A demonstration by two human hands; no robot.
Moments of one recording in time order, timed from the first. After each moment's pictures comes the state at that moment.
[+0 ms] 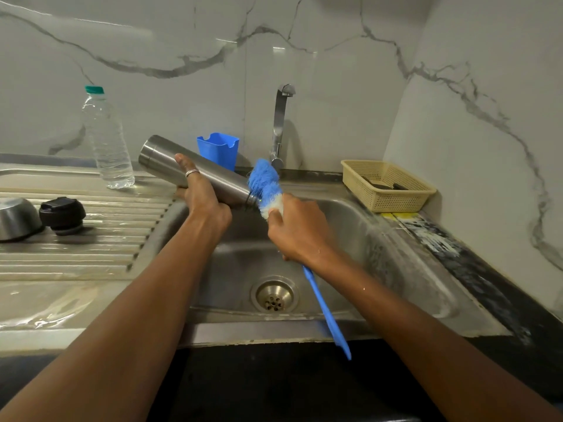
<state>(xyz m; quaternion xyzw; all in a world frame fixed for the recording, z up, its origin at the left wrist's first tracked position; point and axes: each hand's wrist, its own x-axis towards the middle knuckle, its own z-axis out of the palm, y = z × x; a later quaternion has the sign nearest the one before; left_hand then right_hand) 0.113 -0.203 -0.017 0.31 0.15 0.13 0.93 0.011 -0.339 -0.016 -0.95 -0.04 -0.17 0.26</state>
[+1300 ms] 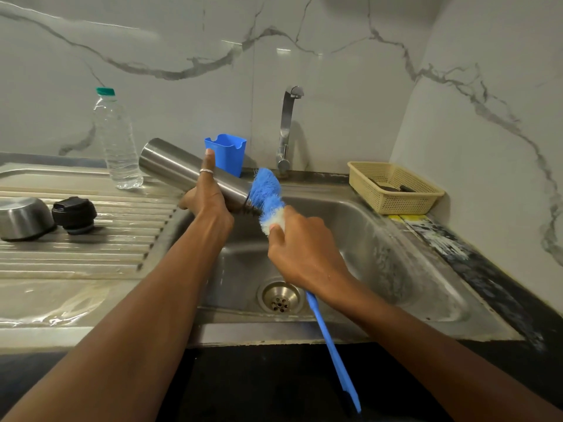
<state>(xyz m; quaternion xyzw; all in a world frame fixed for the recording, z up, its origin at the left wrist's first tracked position) 0.119 -0.195 -0.024 0.31 0.21 0.15 0.92 -0.018 -0.327 -0.023 -0.96 -0.05 -0.17 0.23</state>
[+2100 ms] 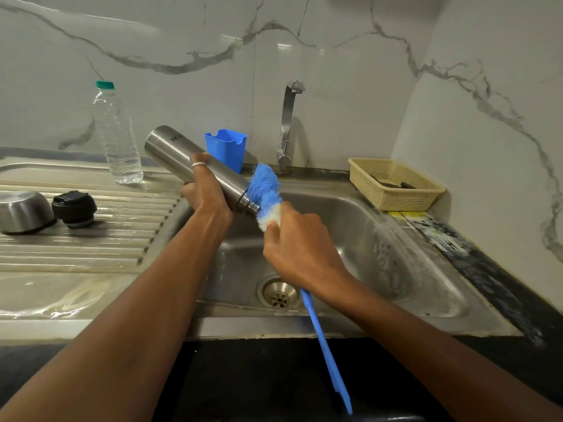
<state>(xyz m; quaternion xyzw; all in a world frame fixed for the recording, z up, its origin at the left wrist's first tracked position) 0.122 -0.194 -0.028 0.36 0.19 0.18 0.90 -0.019 -0.322 -0.026 -0.95 -0.06 -0.16 0.24</state>
